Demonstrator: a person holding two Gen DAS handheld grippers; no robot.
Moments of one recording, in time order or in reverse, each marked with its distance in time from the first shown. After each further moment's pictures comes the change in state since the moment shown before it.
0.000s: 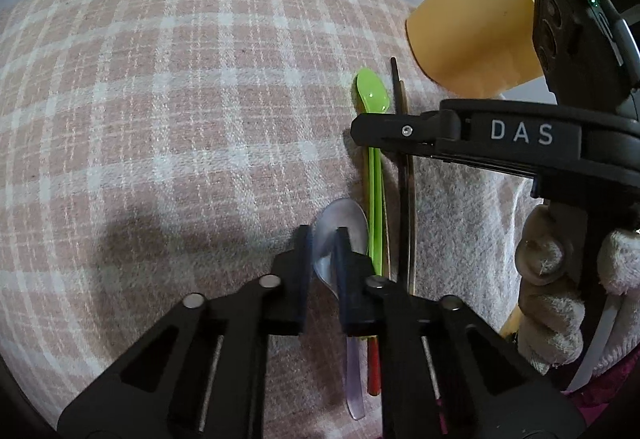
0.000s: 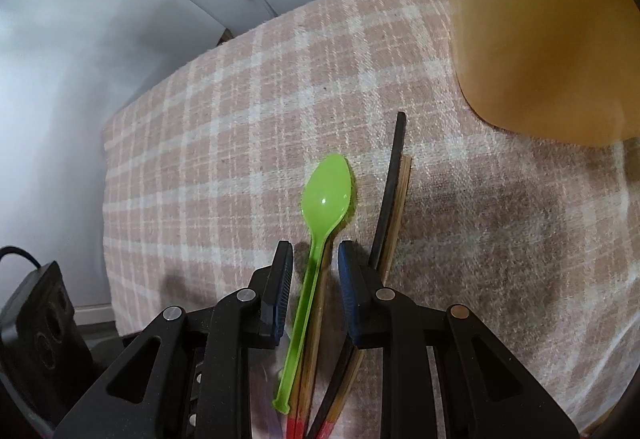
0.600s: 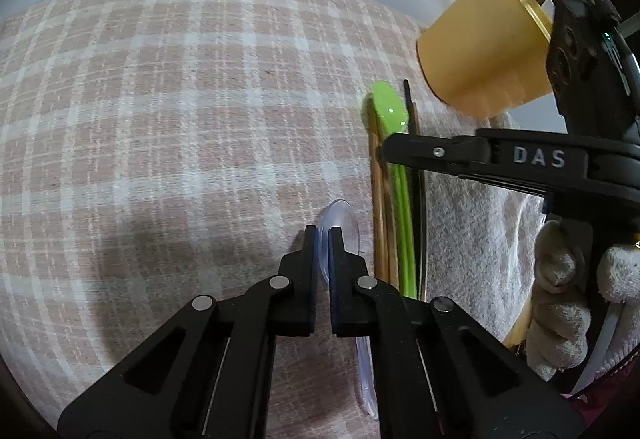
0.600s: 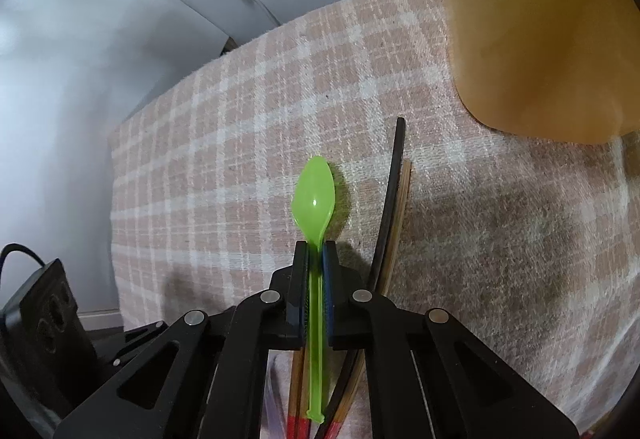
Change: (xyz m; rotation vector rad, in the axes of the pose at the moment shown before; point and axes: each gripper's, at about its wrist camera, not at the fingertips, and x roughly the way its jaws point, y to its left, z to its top) left arm 0.001 0.019 0.012 -0.019 -0.060 0.019; right arm -0.012 -0.006 -0.001 0.010 -0.026 0.029
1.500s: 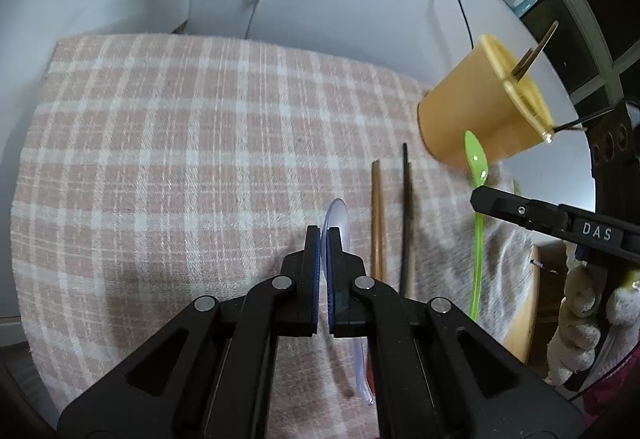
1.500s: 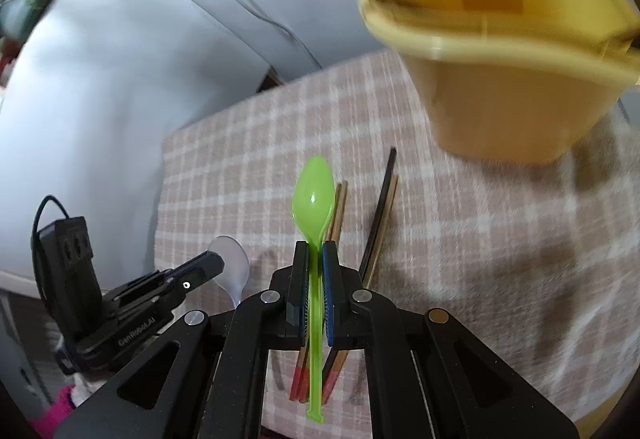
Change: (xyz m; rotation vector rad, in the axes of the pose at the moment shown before) left arm -0.104 0.034 0.015 -0.054 -0.151 0.036; right arm -0.086 -0.006 -0.017 -0.087 -0.116 0.085
